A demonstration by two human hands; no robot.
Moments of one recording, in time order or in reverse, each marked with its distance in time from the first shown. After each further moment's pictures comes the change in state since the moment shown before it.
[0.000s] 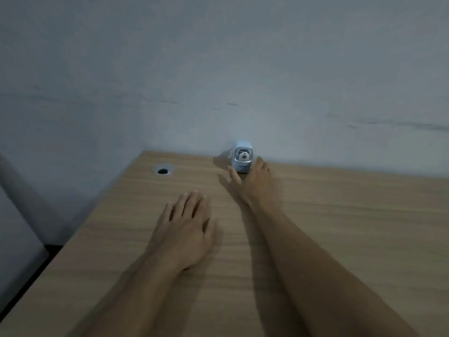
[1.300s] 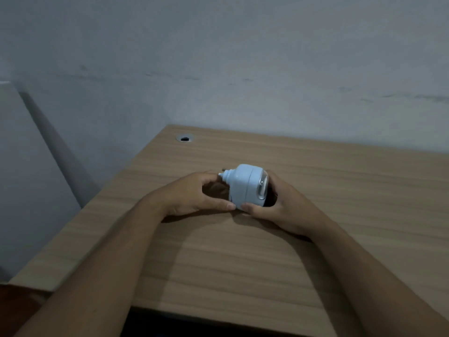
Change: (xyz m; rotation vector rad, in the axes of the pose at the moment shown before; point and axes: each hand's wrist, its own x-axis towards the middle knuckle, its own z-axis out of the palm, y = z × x) left_hand -0.059 -0.027 -0.020 -0.647 -0.170 0.306; right_hand -0.164 0.046 -0.136 0.552 -0.555 -0.379
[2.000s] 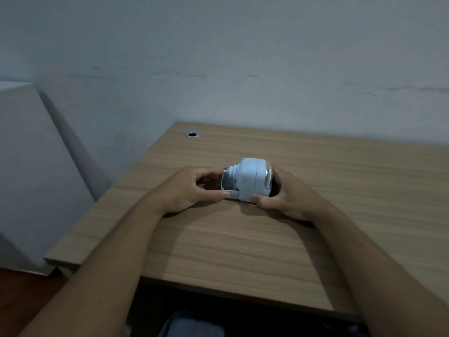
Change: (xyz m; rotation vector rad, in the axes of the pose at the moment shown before) left_hand -0.033 -0.010 0.006 -0.134 0.176 -0.024; right_hand 0.000 0.009 -0.004 0.019 -0.107 -0.045
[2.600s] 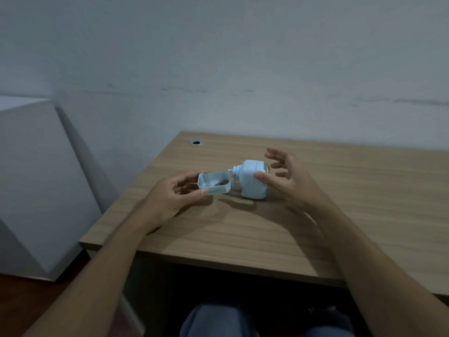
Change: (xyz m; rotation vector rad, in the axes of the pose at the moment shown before) left_hand -0.078 0.005 -0.014 -0.195 0.224 0.027; right_hand -0.031 -0.047 -0.007 0.102 0.313 0.079
